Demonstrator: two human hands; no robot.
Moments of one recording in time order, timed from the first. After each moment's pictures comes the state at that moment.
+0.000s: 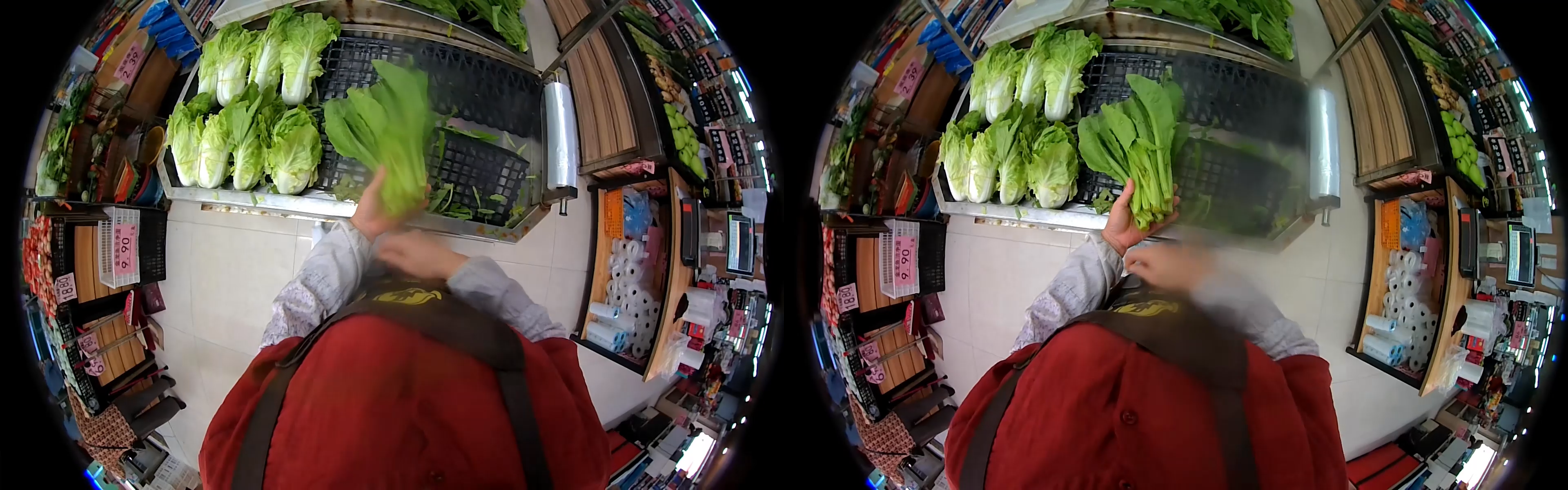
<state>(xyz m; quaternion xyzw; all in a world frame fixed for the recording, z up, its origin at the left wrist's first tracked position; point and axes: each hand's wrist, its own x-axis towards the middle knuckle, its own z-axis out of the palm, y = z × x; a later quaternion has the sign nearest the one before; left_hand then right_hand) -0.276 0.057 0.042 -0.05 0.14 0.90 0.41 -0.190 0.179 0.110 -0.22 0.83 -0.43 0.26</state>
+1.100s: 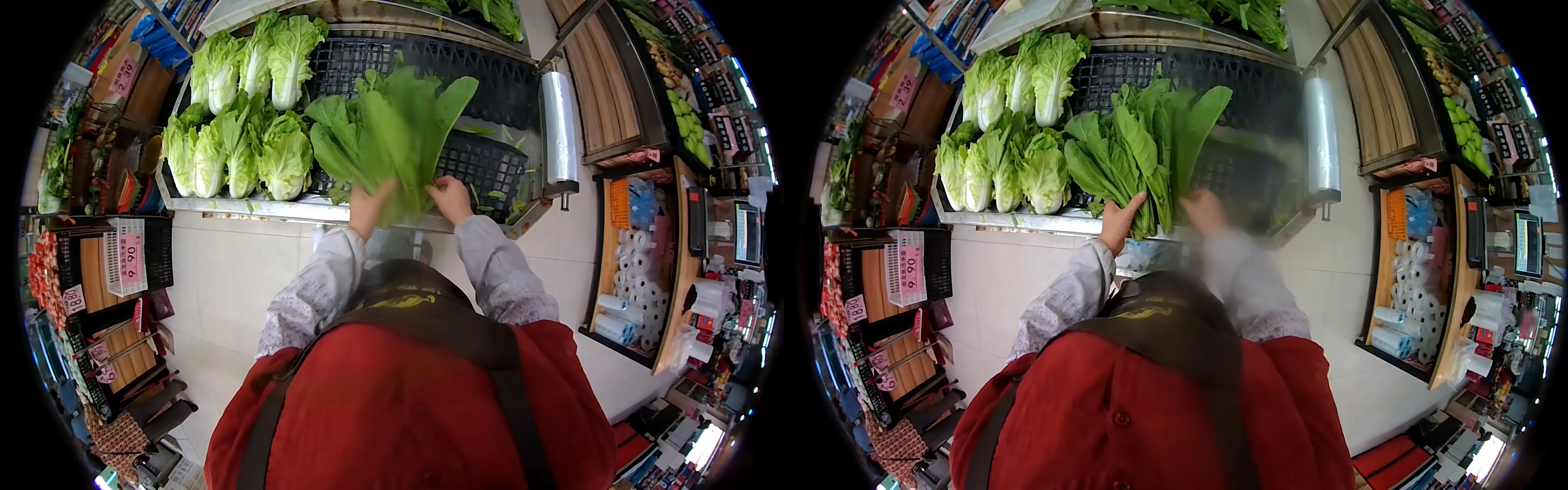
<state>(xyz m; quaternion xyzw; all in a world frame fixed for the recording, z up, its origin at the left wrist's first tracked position) -0.274 0.058 0.014 -0.08 0.64 0.75 0.14 -0.257 0.265 -0.029 0.17 0.86 -0.48 0.03</state>
